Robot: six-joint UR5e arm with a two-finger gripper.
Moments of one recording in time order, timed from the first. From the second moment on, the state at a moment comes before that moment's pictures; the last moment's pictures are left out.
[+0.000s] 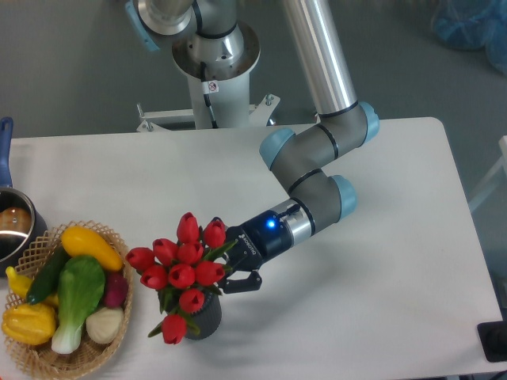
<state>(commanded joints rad) 2.56 -2.18 -1.77 -0.85 -0.13 1.67</state>
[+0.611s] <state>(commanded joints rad) 2.56 -2.18 -1.77 -0.85 -0.13 1.71</state>
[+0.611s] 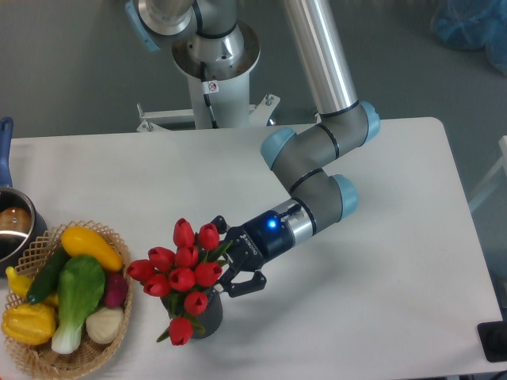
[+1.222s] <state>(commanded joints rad) 2.63 -2.10 -1.75 -0.85 0.08 1.63</state>
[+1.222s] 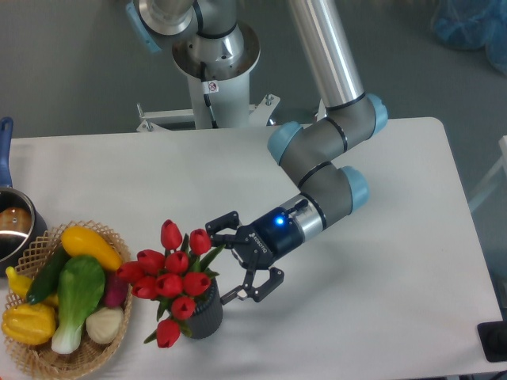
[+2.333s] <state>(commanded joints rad) 2.86 -1.81 -1.70 -0.86 1.02 1.48</state>
